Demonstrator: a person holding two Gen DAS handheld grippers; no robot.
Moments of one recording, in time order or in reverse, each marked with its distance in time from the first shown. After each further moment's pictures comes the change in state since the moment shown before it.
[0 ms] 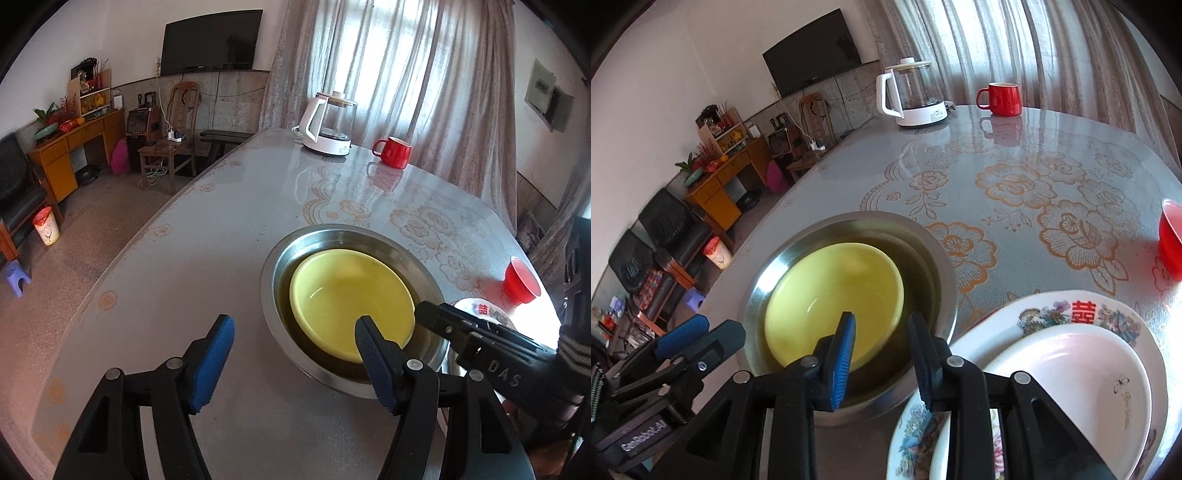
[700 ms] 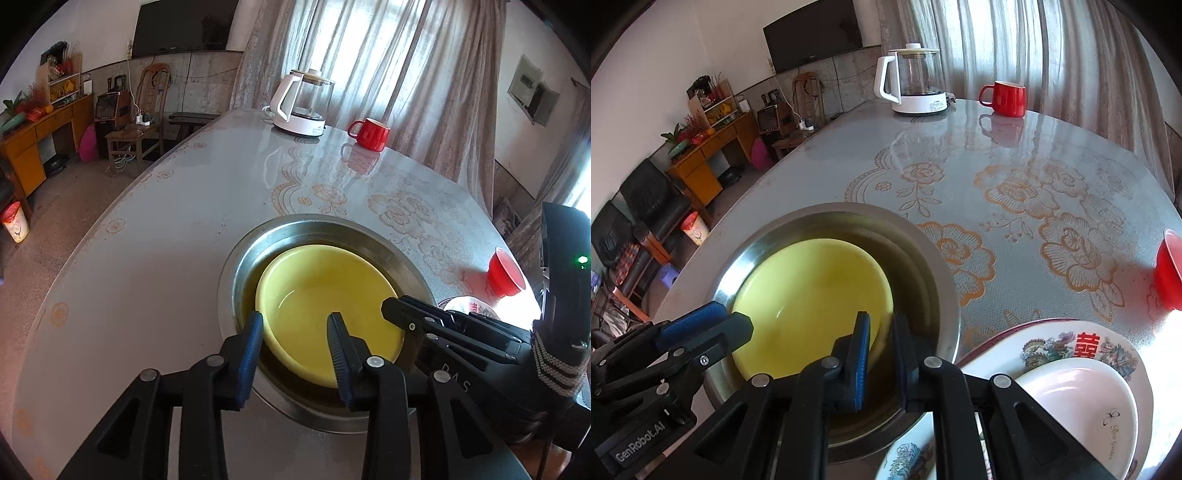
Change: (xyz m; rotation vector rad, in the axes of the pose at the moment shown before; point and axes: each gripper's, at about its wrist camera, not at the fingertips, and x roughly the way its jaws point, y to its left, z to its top) left arm 0.034 -0.002 0.015 0.013 0.078 -0.126; right arm 0.034 0.003 0.013 -0.087 0.067 -0.104
